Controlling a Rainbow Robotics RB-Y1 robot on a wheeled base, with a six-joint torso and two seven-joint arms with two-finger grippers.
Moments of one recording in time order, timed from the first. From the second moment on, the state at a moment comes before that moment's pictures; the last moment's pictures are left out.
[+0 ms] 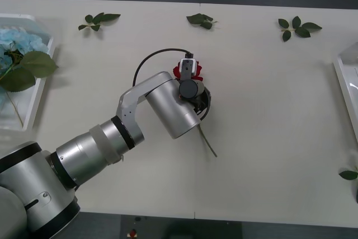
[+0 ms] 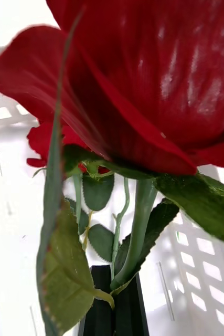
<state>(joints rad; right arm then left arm) -0.44 -0.91 -0.47 -0.99 -0.74 1.03 1.99 -0.75 0.18 -0.80 -1.27 0.14 0.96 -0.66</state>
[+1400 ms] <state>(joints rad) -0.44 -0.91 -0.38 -1.14 -1.06 1.31 2.02 -0.75 0.25 -0.83 -1.37 0.10 0.92 -0.64</state>
